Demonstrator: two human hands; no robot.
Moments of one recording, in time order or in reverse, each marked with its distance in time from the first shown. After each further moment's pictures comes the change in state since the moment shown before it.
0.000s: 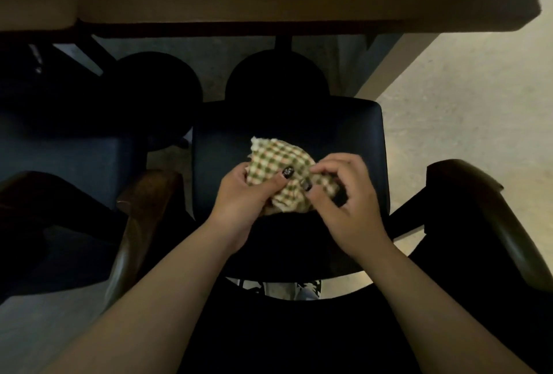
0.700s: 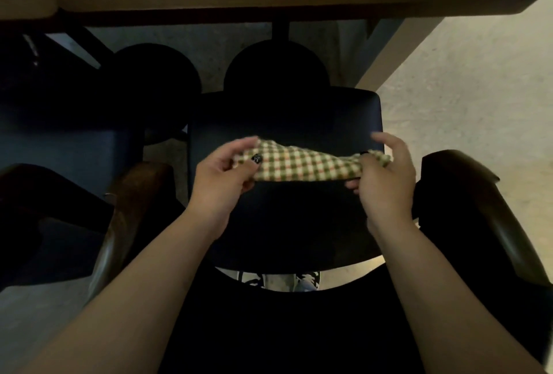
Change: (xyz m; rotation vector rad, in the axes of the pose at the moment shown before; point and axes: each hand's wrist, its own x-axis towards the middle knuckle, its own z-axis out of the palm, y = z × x) left_hand 0.008 0.002 -0.010 0.111 0.091 0.191; right_hand 0.023 0.017 -0.026 0.197 0.445 0.647
